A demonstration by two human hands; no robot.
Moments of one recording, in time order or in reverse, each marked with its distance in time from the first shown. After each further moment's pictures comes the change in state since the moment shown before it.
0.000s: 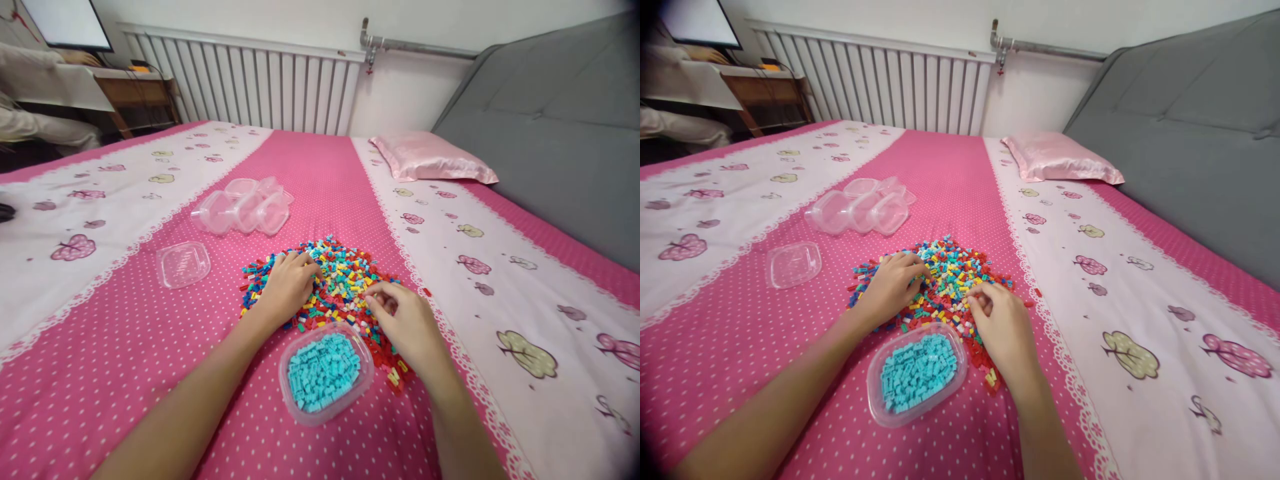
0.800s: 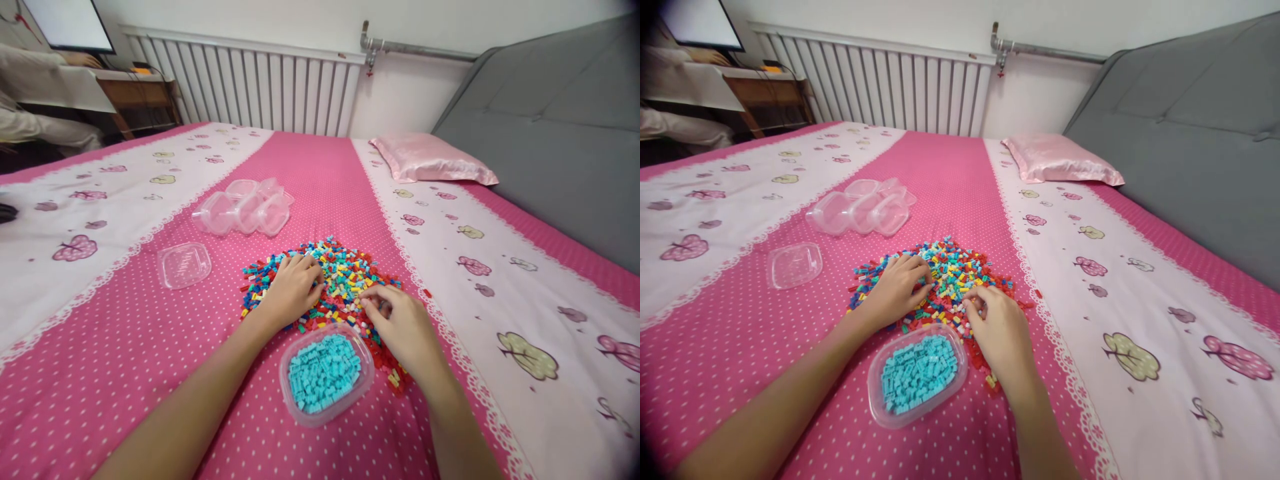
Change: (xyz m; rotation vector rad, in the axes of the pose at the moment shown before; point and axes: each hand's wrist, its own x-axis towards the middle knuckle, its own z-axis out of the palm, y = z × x) left_hand 0.000 0.009 -0.002 -0.224 0.020 -0.001; right_hand -0.003 0.001 0.006 -0.082 -0.026 -0.038
